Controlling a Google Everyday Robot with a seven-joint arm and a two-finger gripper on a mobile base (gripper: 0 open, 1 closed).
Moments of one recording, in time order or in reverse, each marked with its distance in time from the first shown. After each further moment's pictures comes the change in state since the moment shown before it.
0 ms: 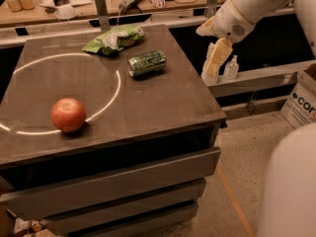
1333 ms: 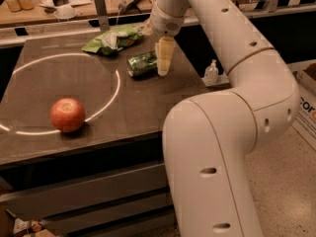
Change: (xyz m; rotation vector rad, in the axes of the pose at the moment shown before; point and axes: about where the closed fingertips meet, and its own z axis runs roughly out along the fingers) arm -0.089 -0.055 0.115 -0.105 0.186 -0.316
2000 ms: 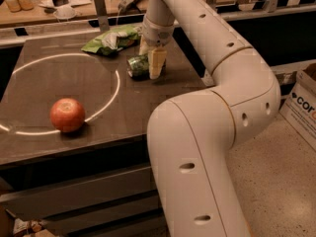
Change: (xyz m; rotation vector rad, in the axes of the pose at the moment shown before) arm 0.000 0.001 0.039 -0.092 0.084 -0.074
